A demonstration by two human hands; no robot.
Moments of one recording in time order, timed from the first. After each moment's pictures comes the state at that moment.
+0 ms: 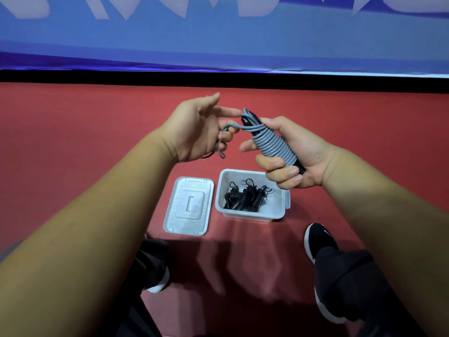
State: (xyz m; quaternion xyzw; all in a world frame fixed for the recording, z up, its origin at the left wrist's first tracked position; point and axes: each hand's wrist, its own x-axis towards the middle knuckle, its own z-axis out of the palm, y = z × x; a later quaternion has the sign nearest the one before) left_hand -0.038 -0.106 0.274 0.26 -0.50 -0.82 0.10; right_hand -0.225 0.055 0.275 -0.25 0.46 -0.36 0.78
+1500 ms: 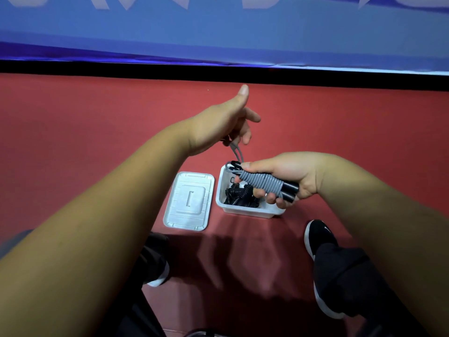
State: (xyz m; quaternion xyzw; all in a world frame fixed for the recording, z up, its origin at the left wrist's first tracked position) left_hand -0.058 -0.089 0.273 0.28 -0.74 -0.61 0.05; right_hand -0.207 0.051 0.231 -0.24 0.58 -0.16 0.76
